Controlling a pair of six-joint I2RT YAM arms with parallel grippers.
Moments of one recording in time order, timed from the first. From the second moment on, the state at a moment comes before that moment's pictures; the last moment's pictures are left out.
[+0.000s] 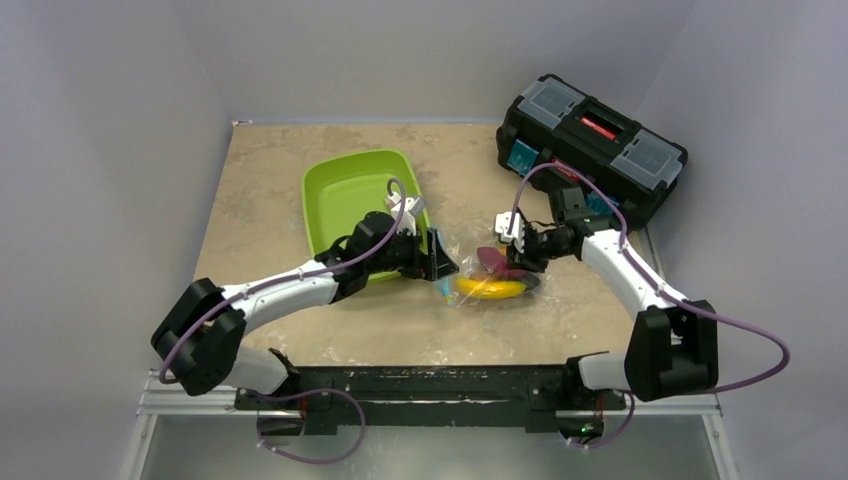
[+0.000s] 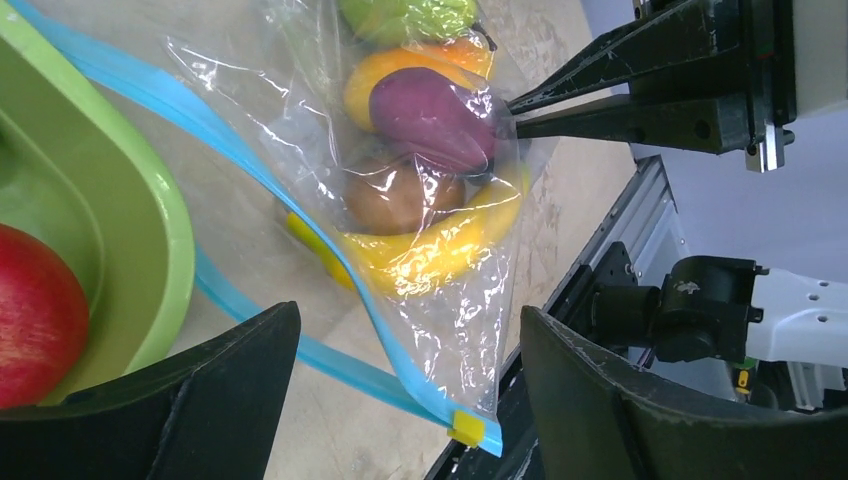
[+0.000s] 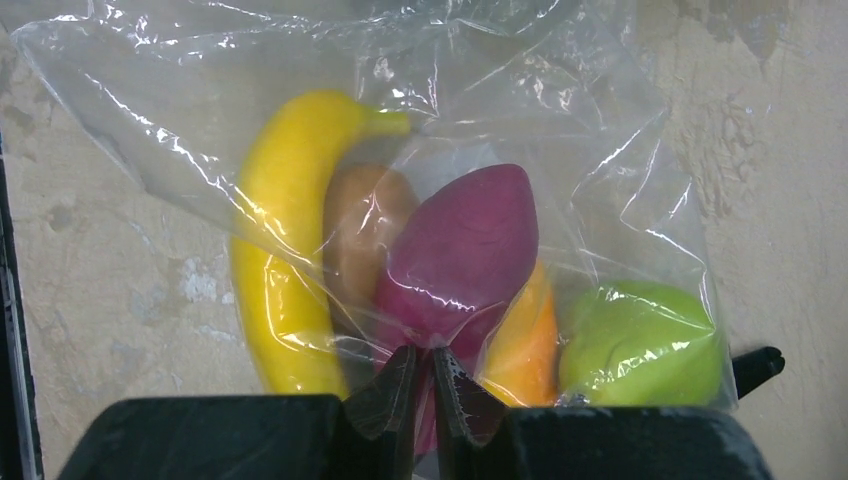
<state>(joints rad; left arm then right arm) -0.76 1.38 0.76 0.18 0.28 -0.67 0.16 1.33 0.92 -0.77 -0.68 -1.16</state>
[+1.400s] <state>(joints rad) -0.76 1.52 0.80 0.28 0.49 -0.75 0.33 1.41 0.93 -0.60 -0.74 -0.80</state>
